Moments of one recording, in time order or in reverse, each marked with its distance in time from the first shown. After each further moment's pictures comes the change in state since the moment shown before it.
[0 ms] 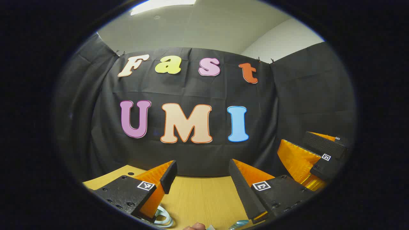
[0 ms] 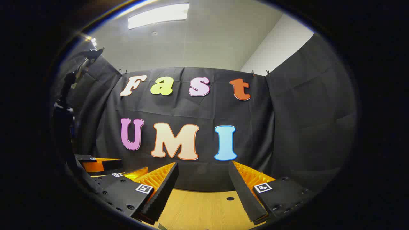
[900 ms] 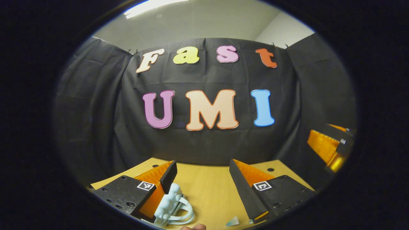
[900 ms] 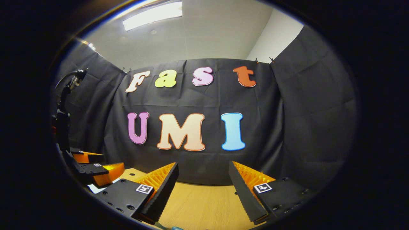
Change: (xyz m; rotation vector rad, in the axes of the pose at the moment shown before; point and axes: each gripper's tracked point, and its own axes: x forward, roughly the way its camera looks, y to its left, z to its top) left arm -0.020 0.076 -0.071 0.089 0.175 0.224; right arm 0.022 -0.016 -0.071 0.030 0.098 0.075
